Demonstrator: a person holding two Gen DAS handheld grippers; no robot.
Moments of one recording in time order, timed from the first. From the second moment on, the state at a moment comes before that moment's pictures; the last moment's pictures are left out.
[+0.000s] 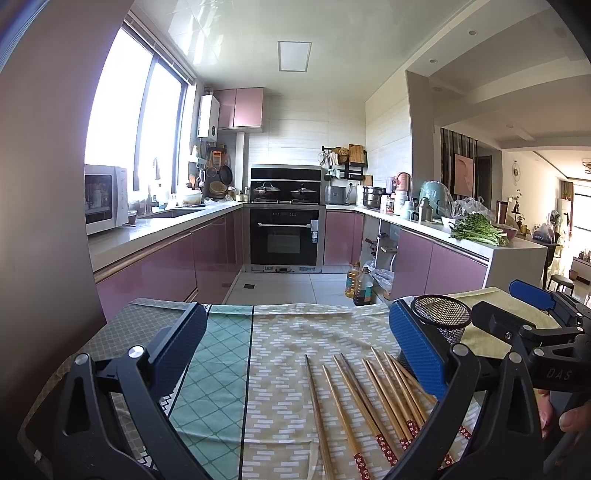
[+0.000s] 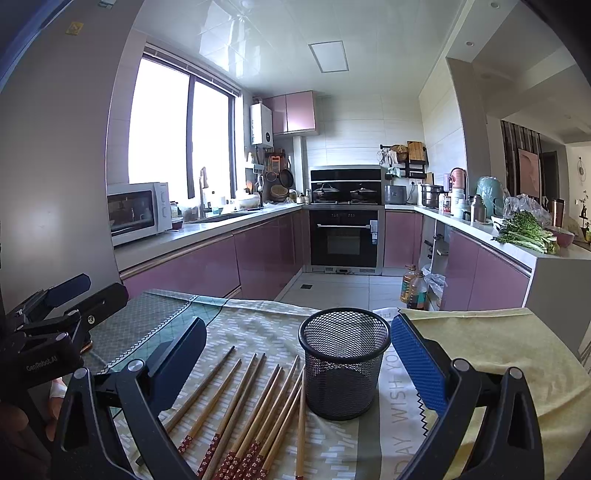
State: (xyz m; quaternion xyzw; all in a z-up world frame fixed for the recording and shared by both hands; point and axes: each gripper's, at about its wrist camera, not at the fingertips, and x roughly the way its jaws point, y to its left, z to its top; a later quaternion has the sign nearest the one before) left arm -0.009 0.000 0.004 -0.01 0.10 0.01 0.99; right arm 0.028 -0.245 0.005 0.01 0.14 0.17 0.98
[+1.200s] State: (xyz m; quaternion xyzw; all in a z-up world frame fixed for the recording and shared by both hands) left arm -0.008 0.003 0.006 -0.01 0.10 0.01 0.99; right arm 0.030 -0.243 -0.001 0.01 0.14 0.17 0.98
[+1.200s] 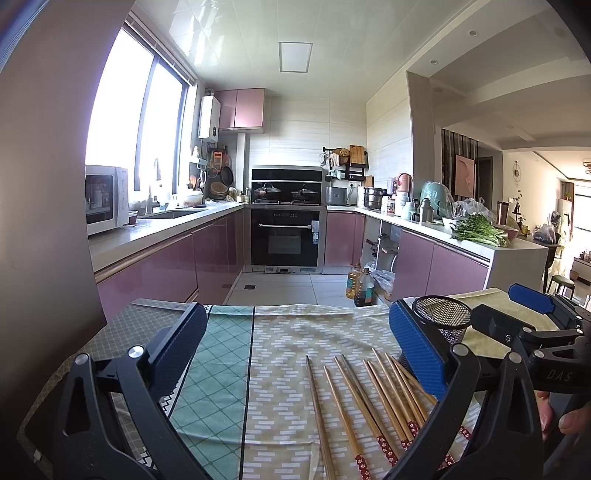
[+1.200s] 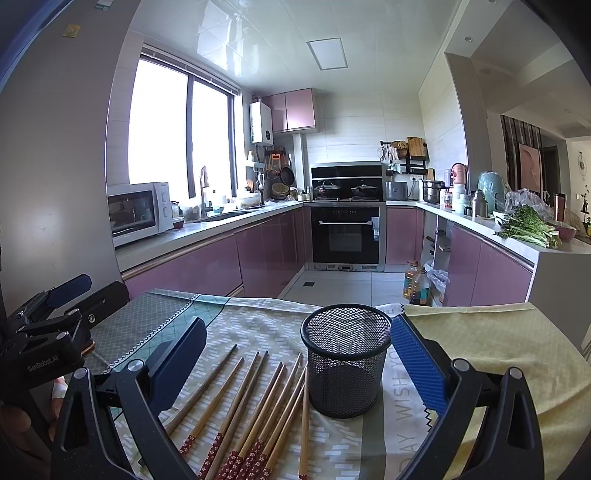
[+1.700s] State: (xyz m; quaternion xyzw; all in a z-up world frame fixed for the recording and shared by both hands) left arm -0.007 0.003 0.006 -0.01 0.10 0.01 0.99; right arm 0.030 -0.243 -0.003 0.01 0.14 0.17 0.97
